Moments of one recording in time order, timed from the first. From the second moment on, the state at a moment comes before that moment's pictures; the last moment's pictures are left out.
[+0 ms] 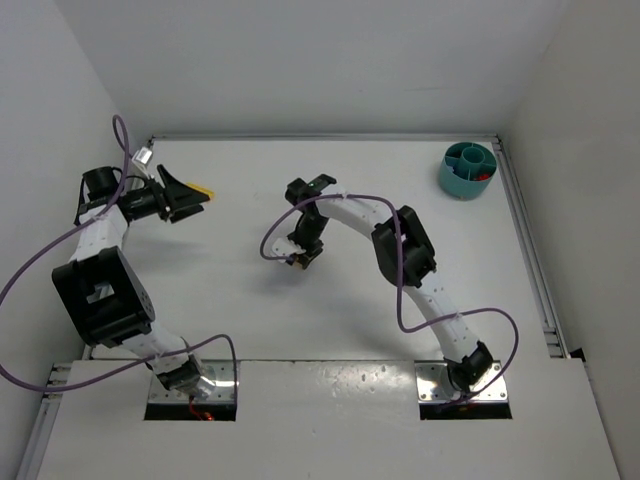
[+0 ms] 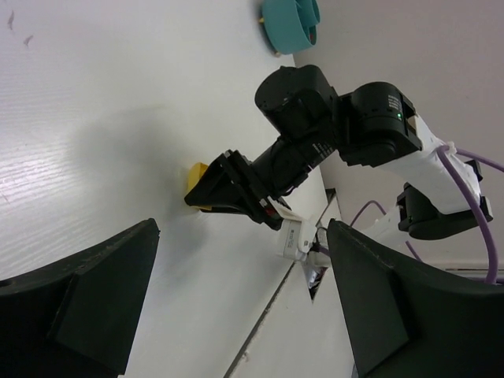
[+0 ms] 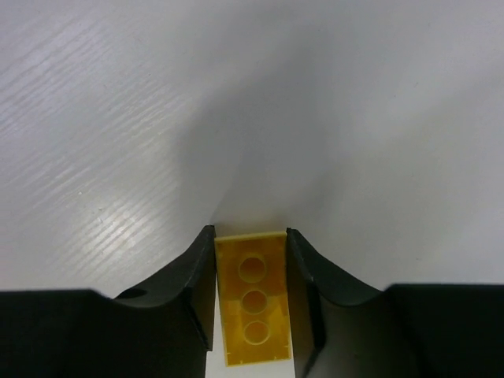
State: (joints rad) left arm 0.47 1.57 1.15 -0.44 1.30 -0.18; right arm 0.71 2.51 2.12 -1.23 -0.62 -1.86
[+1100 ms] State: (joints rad) left arm 0.19 1.32 1.06 -0.40 1.04 -0.08; right arm -0.07 1.67 1.20 0.31 -0.32 0.21
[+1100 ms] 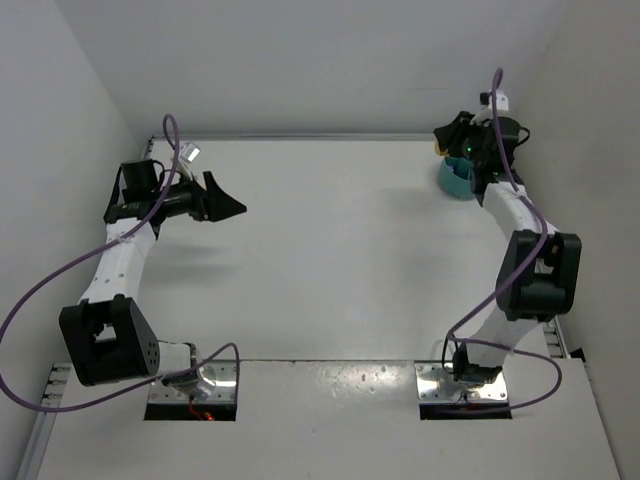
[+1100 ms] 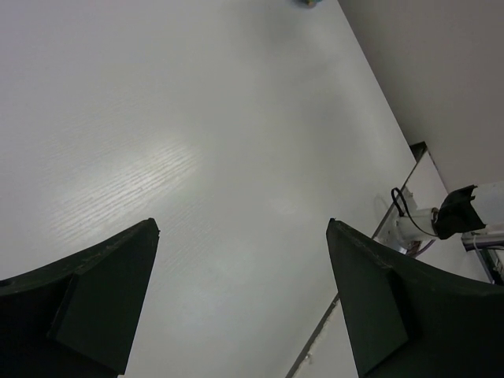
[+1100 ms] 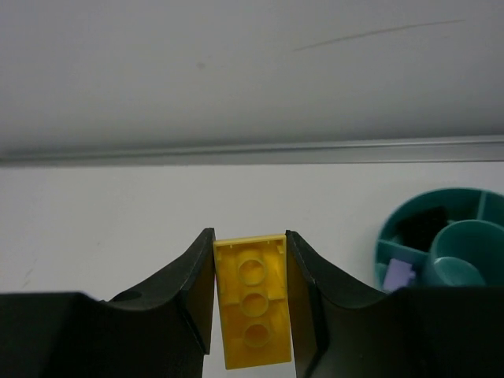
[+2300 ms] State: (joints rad) left arm 0.17 1.43 1.06 -0.31 1.00 -0.16; right arm -0.29 2.10 1.43 0.53 -0.11 0.36
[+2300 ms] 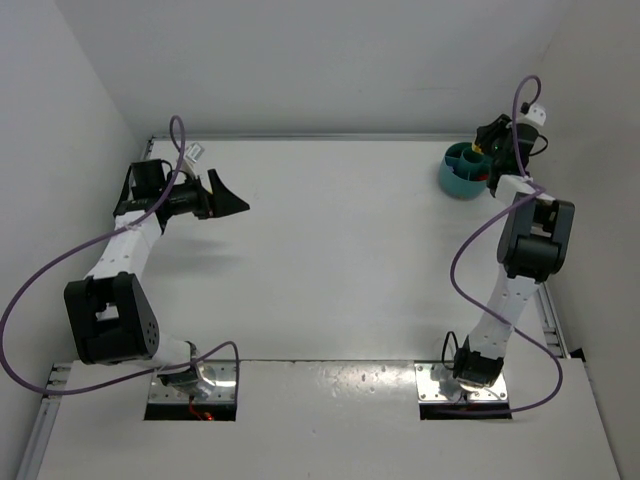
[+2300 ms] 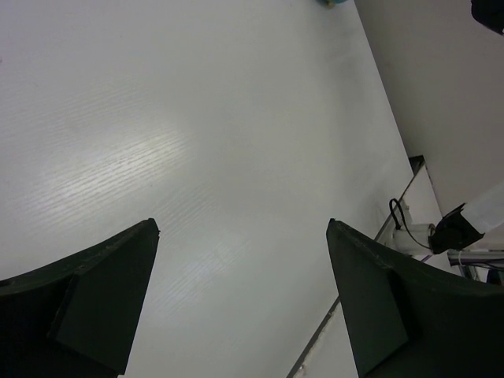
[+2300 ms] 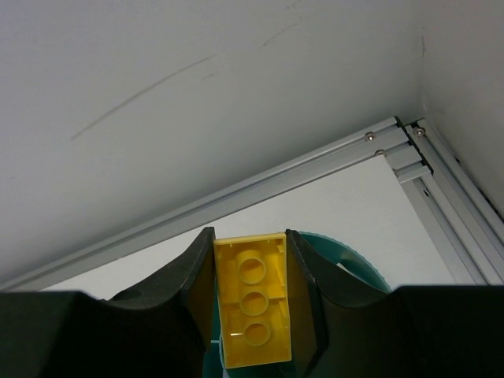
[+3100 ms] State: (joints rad) left arm 0.18 1.43 1.06 -0.31 0.97 -0.16; right arm -0.29 2.16 1.45 0.56 -0.13 0.36
